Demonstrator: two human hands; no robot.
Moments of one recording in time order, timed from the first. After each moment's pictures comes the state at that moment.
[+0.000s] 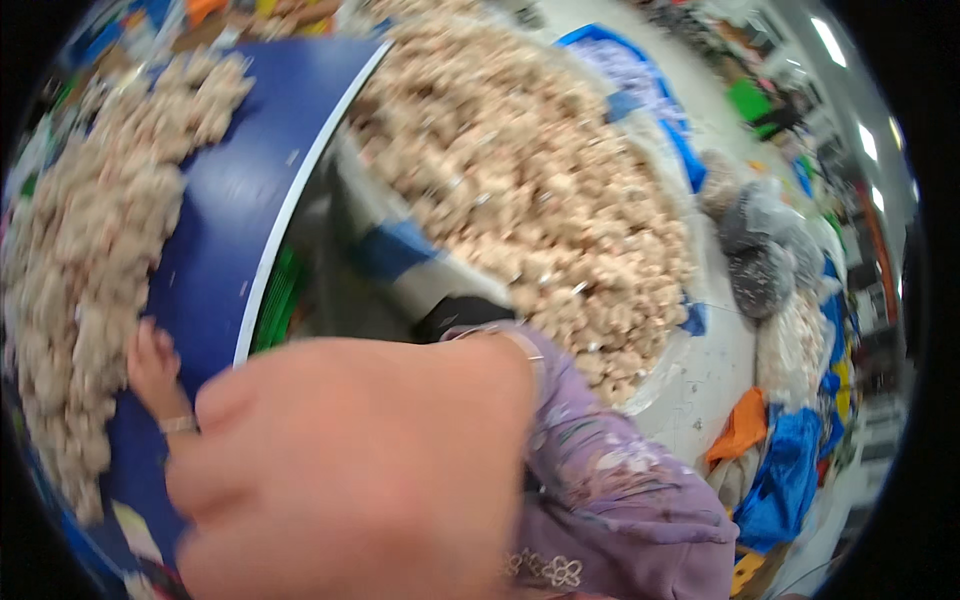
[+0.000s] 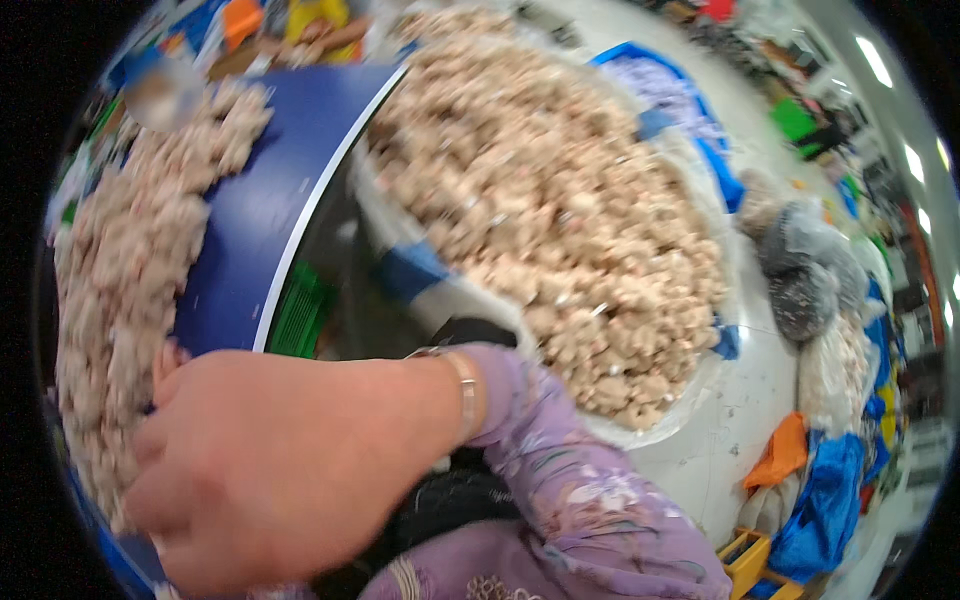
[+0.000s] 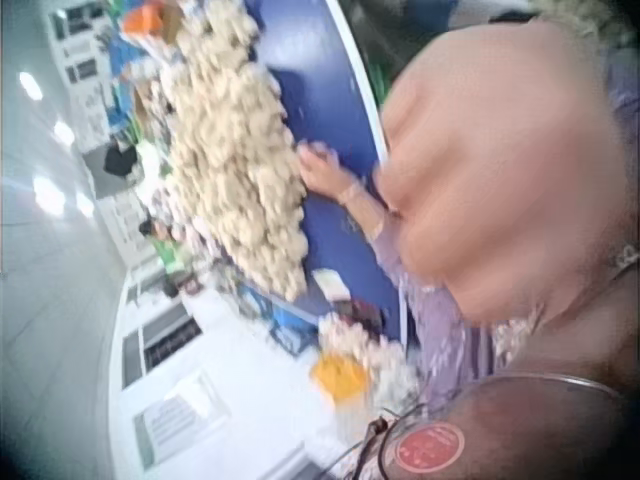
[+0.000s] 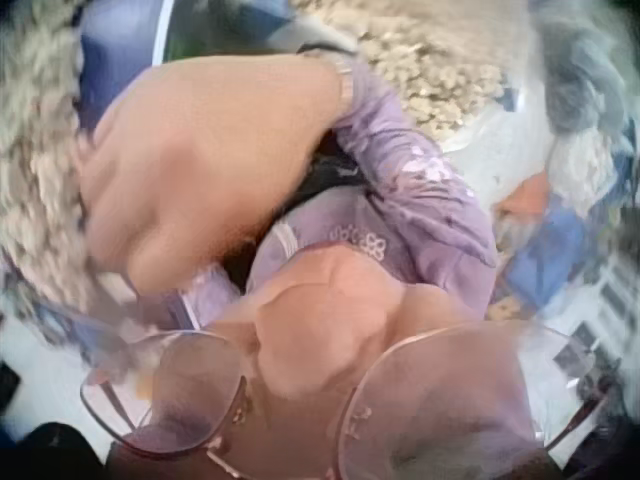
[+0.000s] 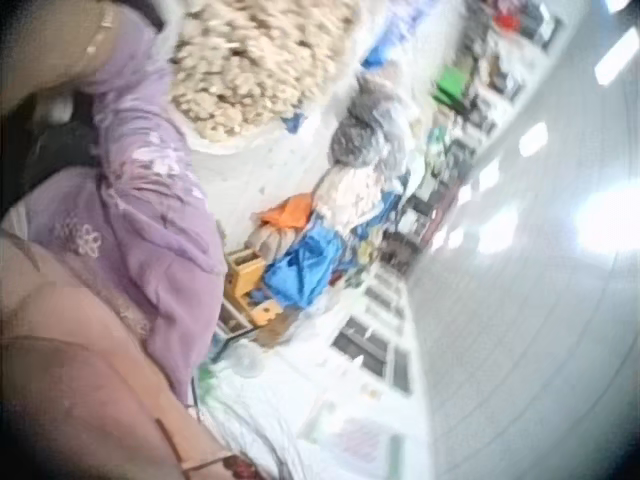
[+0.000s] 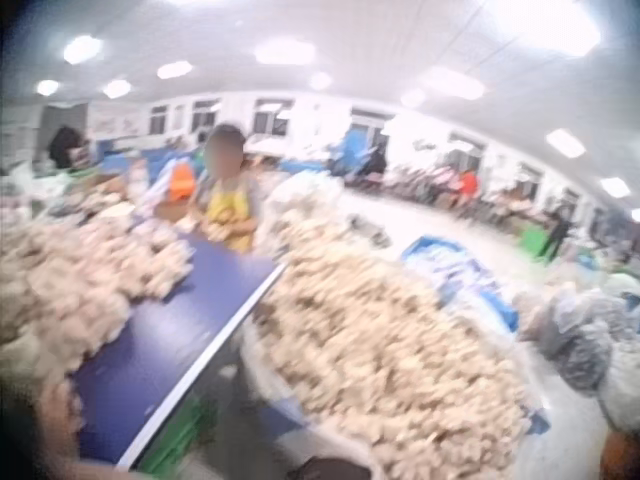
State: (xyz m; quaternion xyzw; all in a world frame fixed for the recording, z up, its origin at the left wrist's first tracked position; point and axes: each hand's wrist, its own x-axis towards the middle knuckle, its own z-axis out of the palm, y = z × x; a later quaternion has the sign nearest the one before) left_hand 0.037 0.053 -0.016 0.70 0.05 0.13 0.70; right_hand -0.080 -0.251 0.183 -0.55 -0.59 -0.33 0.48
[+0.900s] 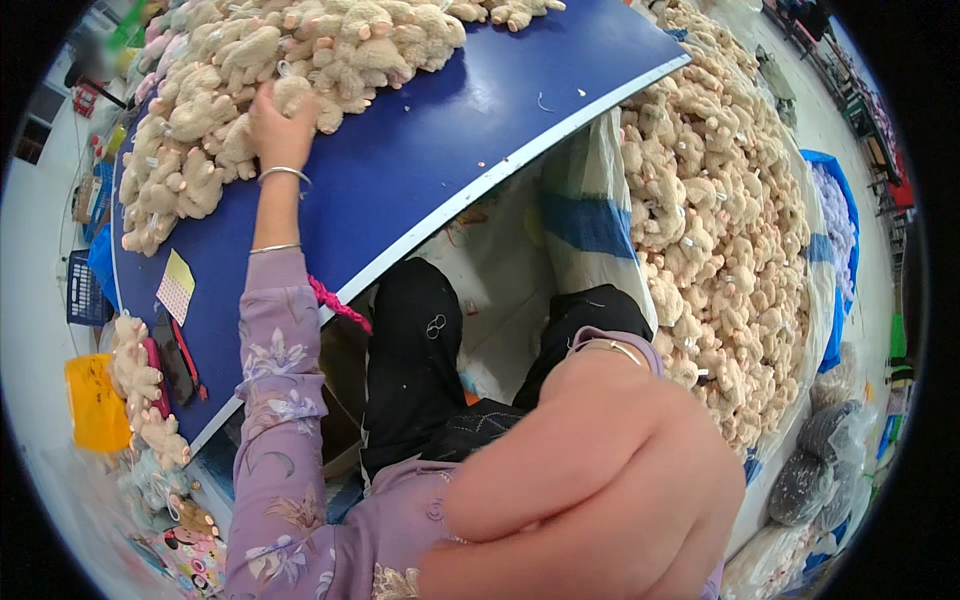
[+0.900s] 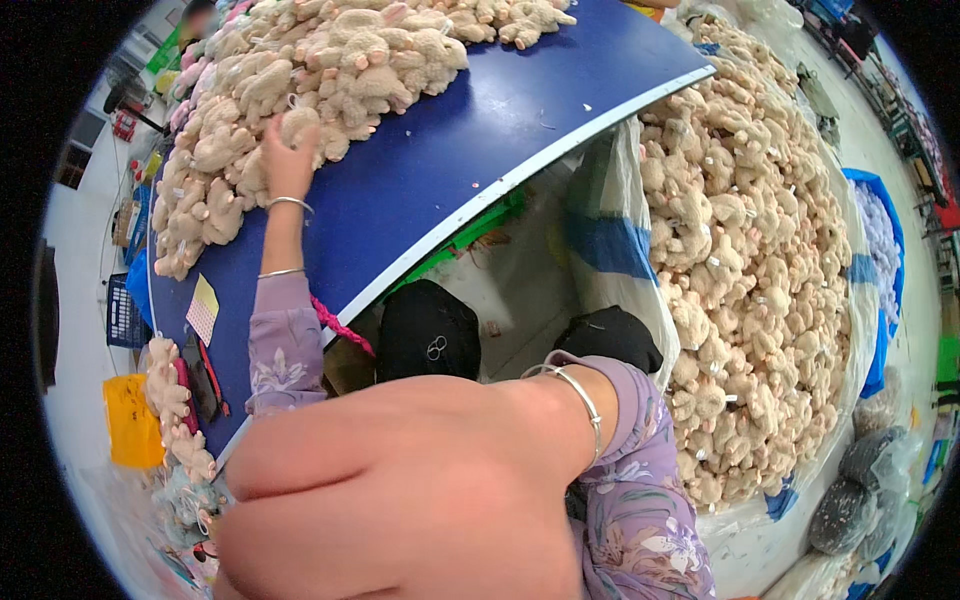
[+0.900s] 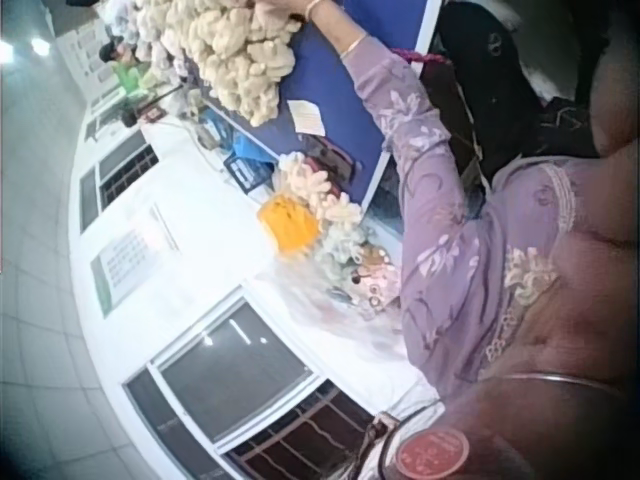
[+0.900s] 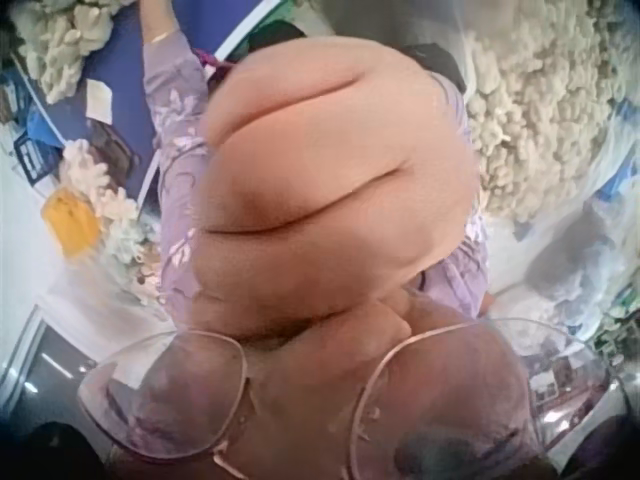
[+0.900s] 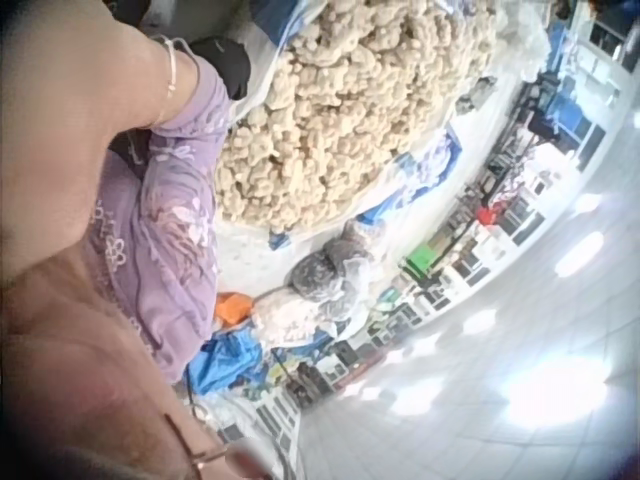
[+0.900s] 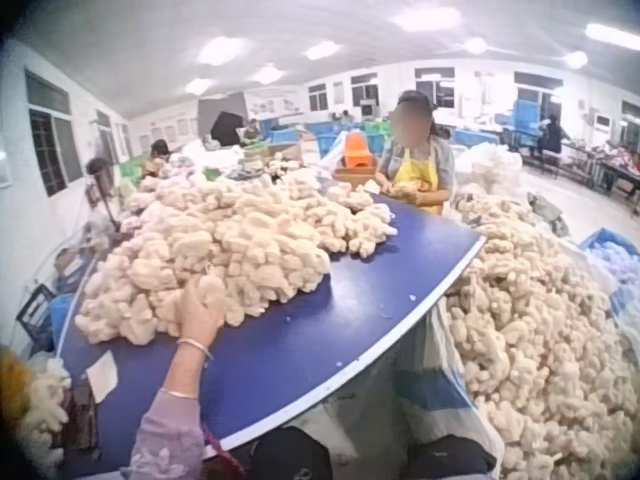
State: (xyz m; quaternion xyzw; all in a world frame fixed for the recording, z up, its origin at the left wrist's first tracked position) left_hand 0.093 0.128 0.001 0.87 0.11 0.41 0.24; right_hand -0.084 -0.198 0.174 -0.38 -0.71 -0.27 0.53
